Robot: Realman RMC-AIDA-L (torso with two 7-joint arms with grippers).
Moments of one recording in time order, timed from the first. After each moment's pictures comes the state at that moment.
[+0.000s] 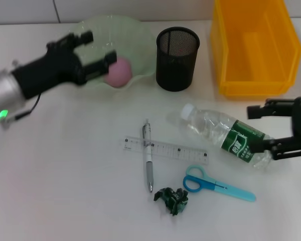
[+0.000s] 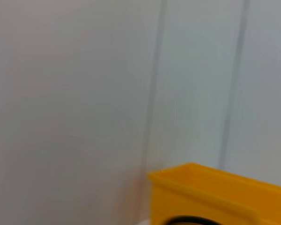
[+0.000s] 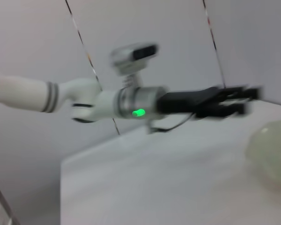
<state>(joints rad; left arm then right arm) -0.49 -2.07 0.86 0.50 1.50 1.33 -1.07 0.45 2.07 -0.58 -1.00 -2.08 -2.01 1.57</state>
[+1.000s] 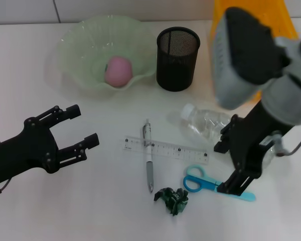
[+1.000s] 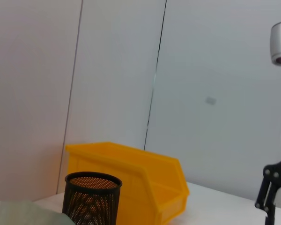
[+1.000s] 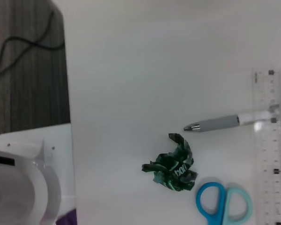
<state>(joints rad) -0.23 -2.03 0.94 0.50 1.50 1.65 -0.98 0.72 2.09 -1.55 -1.56 -2.45 -1.96 2.33</state>
